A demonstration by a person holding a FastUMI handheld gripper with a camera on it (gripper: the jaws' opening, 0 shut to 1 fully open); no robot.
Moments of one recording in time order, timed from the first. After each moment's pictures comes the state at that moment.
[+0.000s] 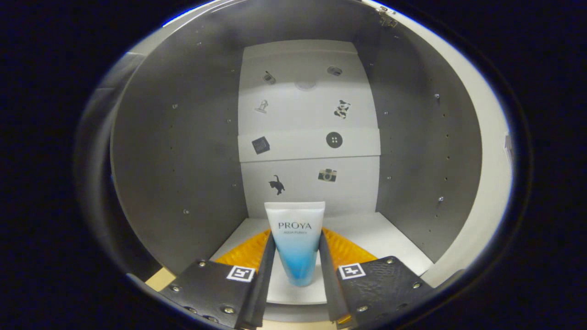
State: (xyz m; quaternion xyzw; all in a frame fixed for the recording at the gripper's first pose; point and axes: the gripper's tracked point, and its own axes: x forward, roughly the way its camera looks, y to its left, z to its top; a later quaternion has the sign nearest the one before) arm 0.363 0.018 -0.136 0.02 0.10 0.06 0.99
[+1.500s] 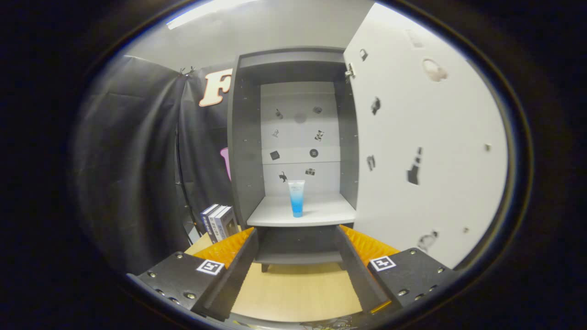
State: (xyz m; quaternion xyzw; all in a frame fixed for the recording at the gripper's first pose) arm 0.022 -0.042 -0.066 0.02 0.08 0.03 1.00
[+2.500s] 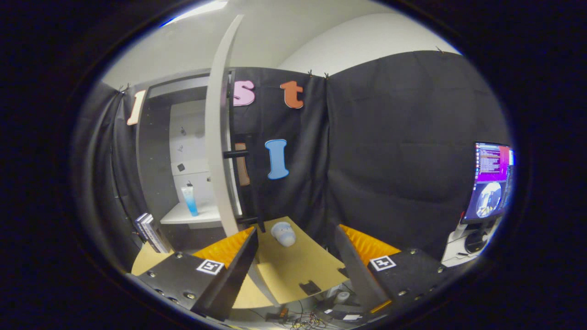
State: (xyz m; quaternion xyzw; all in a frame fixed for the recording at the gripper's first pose) arm -0.065 -0.311 -0.057 0.05 0.07 -0.18 0.98
